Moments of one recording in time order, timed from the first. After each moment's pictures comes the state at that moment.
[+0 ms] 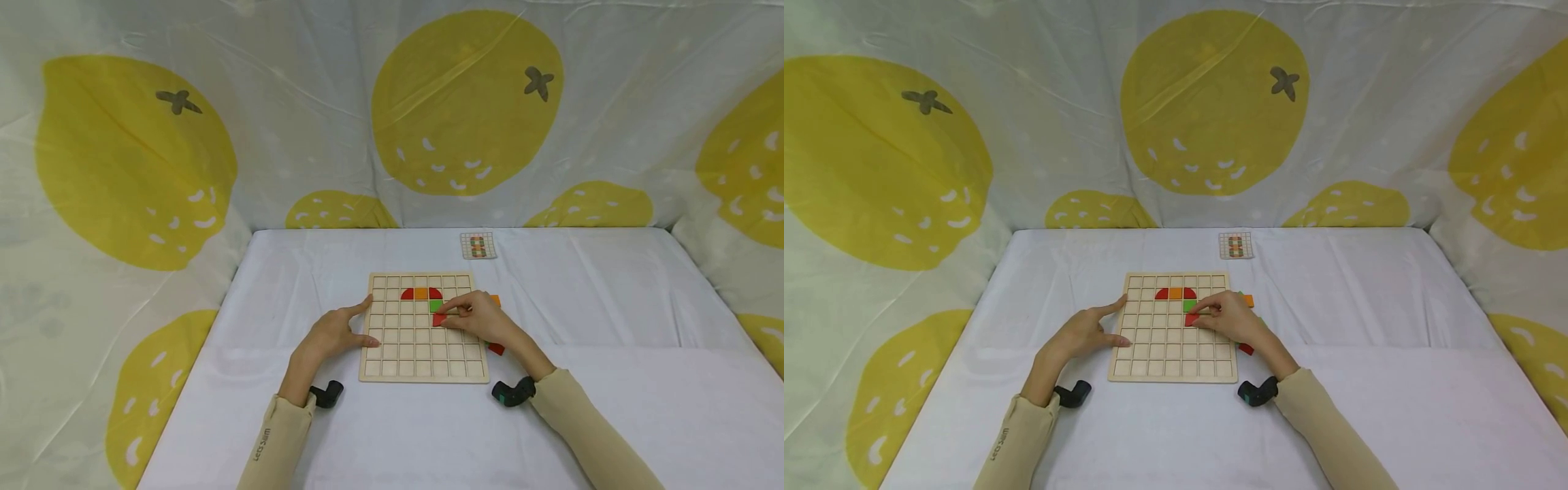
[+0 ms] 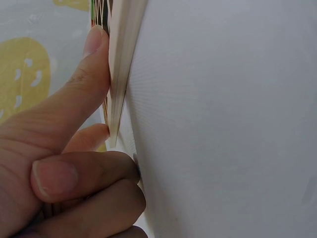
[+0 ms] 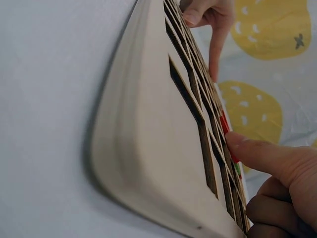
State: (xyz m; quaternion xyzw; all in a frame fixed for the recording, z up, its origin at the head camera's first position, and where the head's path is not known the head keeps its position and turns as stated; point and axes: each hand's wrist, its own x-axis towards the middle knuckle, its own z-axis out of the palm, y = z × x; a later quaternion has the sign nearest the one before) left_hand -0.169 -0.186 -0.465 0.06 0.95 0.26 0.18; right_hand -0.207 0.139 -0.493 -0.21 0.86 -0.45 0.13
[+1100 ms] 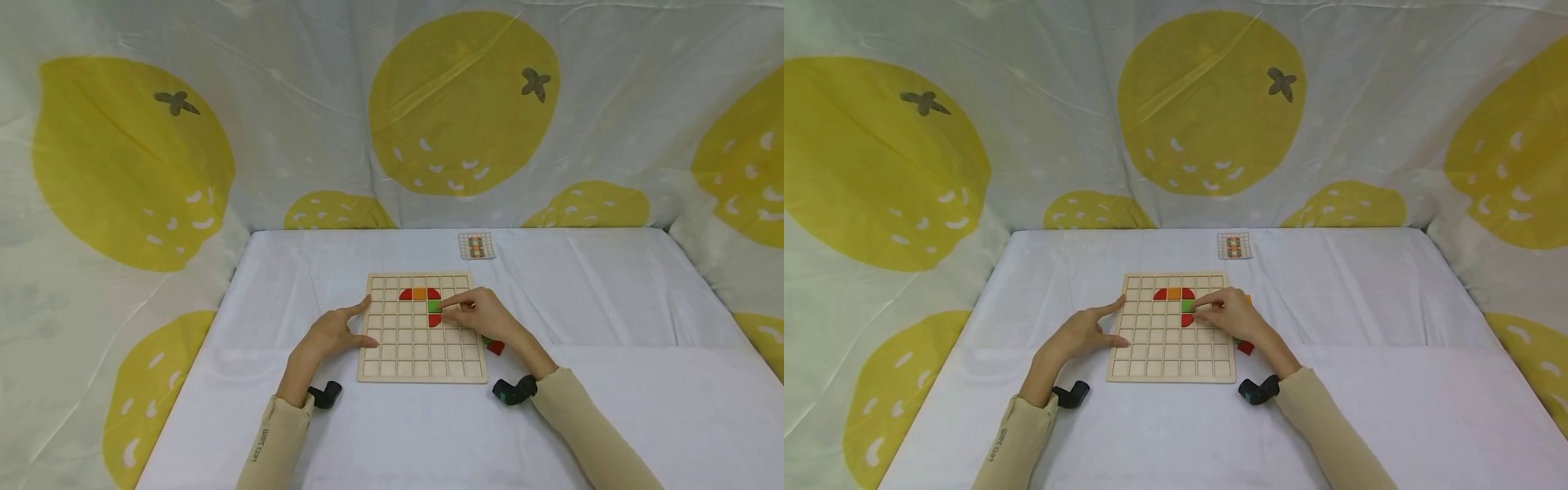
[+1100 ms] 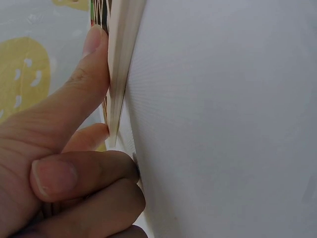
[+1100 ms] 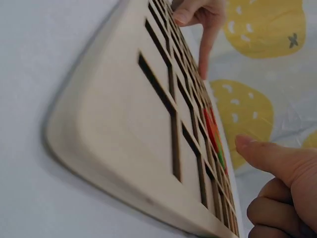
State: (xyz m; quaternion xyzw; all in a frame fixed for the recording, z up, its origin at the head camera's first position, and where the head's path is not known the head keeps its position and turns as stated) left_hand -0.168 -0.185 -0.465 0.05 0.95 0.27 0.18; right_hand -0.207 0.145 -0.486 -0.20 0.86 -0.45 0.12
